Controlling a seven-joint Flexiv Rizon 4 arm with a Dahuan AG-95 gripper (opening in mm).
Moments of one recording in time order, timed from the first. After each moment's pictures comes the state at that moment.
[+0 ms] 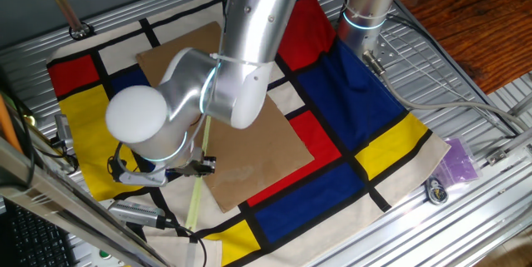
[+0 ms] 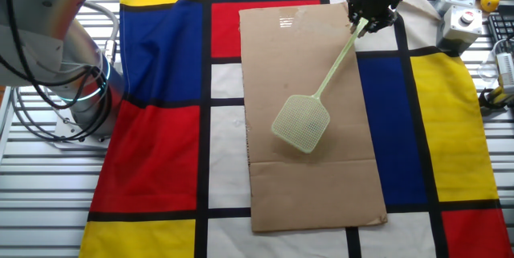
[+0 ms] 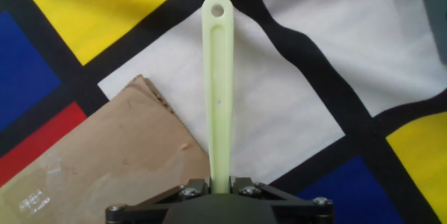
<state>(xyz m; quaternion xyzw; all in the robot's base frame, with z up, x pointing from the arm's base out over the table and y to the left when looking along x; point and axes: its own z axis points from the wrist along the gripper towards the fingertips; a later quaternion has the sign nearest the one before) 0.614 0.182 0.039 0.48 -0.88 -0.01 0.06</state>
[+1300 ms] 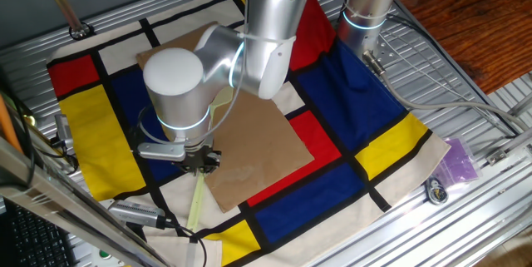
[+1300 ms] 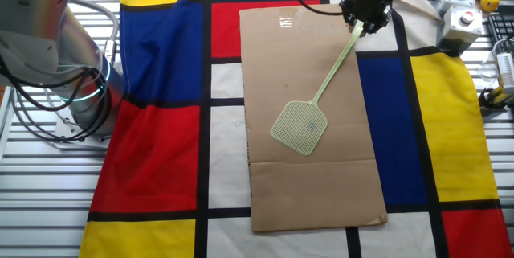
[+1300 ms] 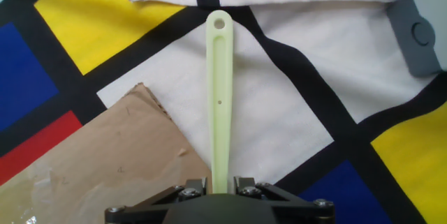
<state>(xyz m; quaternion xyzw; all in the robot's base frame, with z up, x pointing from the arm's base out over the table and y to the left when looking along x) 0.611 0.181 0.040 0.48 -0.88 -0.01 -0.03</state>
